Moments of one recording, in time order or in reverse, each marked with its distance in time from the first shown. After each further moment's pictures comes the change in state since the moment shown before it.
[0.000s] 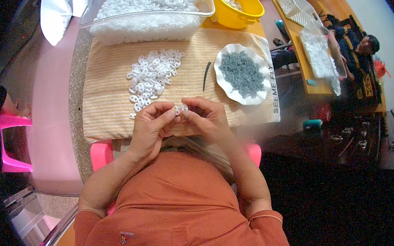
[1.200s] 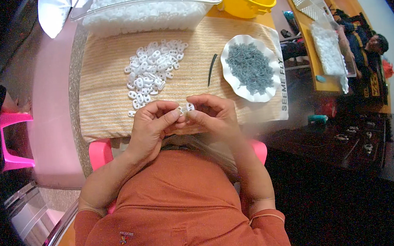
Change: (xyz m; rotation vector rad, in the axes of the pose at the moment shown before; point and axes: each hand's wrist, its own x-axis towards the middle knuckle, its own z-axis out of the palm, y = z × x) left_hand -0.001 0.009 0.004 0.044 0.003 -0.094; right_hand -0.003 -0.007 -0.007 0.261 -0.052 0.077
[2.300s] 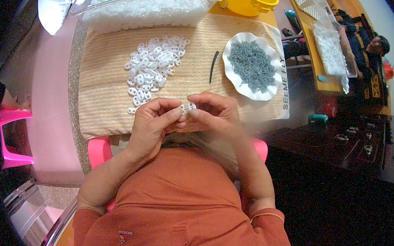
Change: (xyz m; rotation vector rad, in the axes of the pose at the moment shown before) left_hand 0.001 -0.004 -0.003 0.050 -0.010 -0.016; right_hand -0.002 -0.004 0.000 -0.017 -0.004 -0.021
